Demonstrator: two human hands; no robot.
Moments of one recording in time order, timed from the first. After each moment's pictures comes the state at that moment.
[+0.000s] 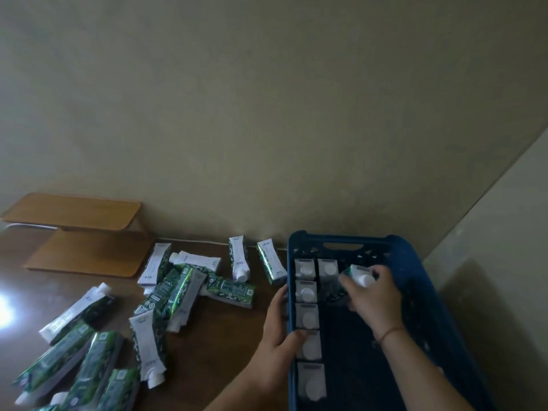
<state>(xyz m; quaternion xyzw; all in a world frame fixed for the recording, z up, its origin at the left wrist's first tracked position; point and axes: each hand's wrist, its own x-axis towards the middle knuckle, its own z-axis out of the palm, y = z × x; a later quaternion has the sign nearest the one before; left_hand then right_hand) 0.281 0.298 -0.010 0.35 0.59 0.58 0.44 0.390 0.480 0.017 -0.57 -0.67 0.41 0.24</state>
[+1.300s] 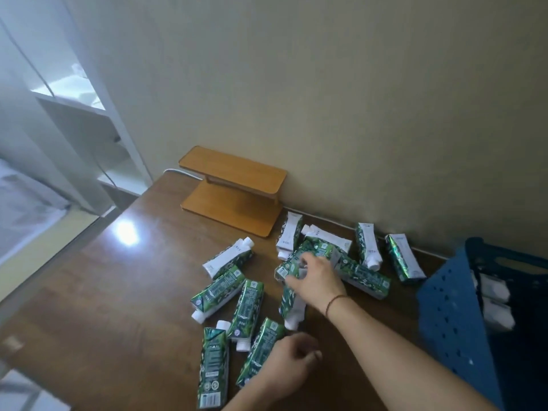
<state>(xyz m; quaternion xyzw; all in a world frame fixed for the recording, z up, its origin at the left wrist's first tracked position) 0.163 0.105 -0.091 0.22 0.77 0.42 0.43 0.126 0.249 -0.014 -0.31 -0.90 0.30 -0.08</state>
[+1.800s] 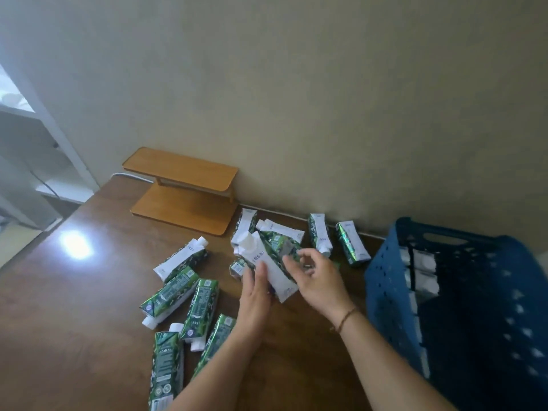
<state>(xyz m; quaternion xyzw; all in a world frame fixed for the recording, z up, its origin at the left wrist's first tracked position) 0.156 0.168 -0.020 0.08 0.58 0.74 0.34 0.213 0.289 0.020 -0.34 -0.83 0.44 0.05</state>
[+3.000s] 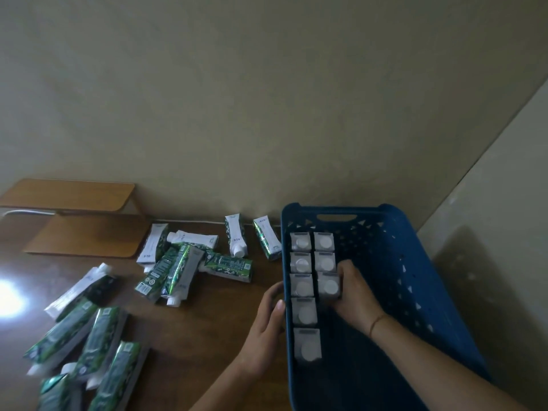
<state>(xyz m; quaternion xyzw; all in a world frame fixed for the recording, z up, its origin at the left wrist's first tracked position) 0.296 0.274 -0.036 0.28 0.61 0.58 0.46 0.418 0.455 -0.022 -0.37 -0.86 0.34 0.07</state>
